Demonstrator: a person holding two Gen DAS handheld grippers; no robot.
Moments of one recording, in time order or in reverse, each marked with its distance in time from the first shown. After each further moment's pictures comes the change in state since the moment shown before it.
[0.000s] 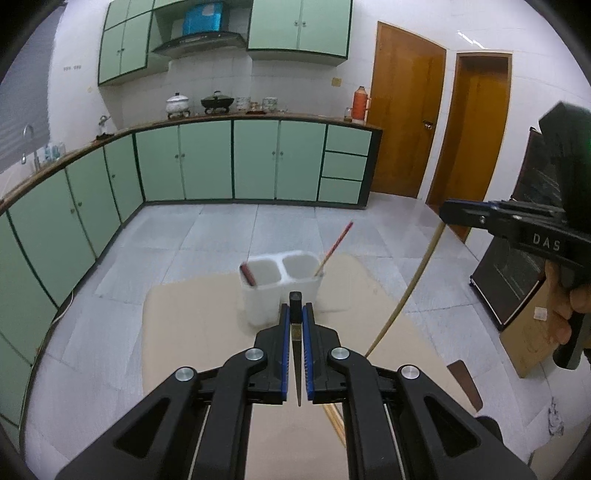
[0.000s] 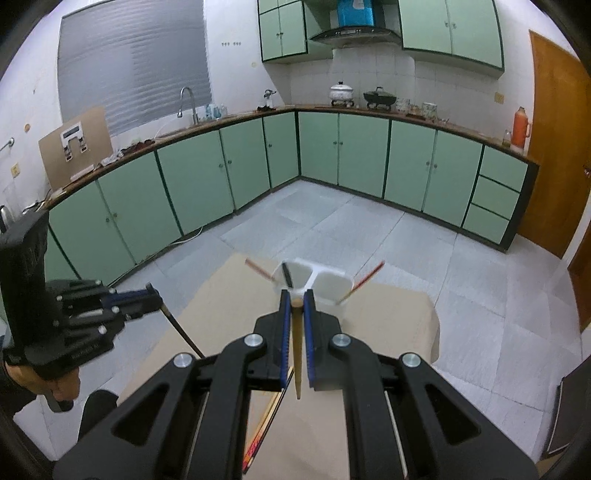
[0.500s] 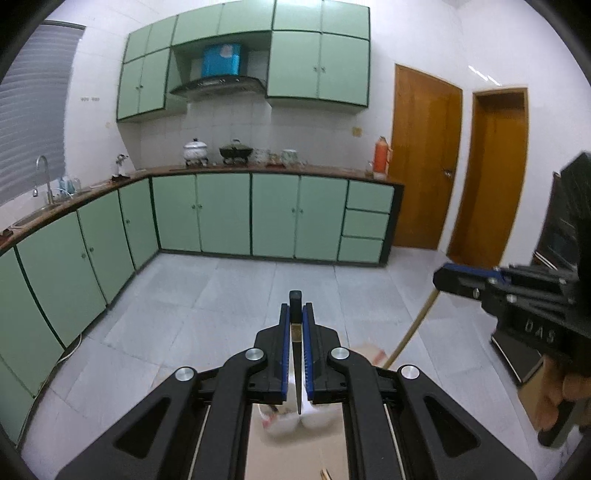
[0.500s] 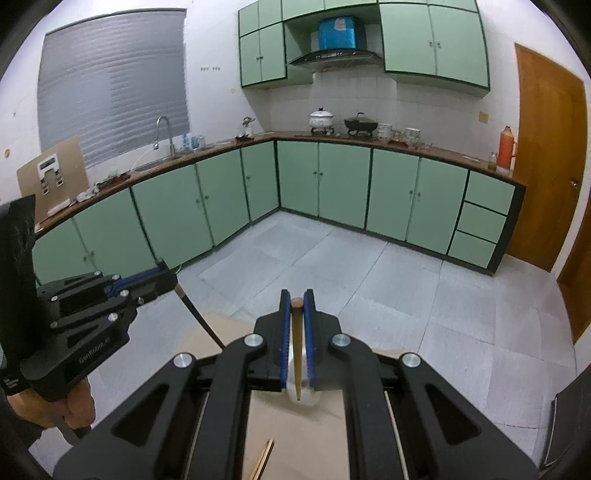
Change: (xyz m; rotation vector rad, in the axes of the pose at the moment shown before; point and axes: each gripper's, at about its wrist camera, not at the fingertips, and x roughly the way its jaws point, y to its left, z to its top) left arm 0.046 0.020 0.129 -0.037 -0.200 0.084; right arm 0.053 -0.032 0.098 0.037 -0.112 -0.084
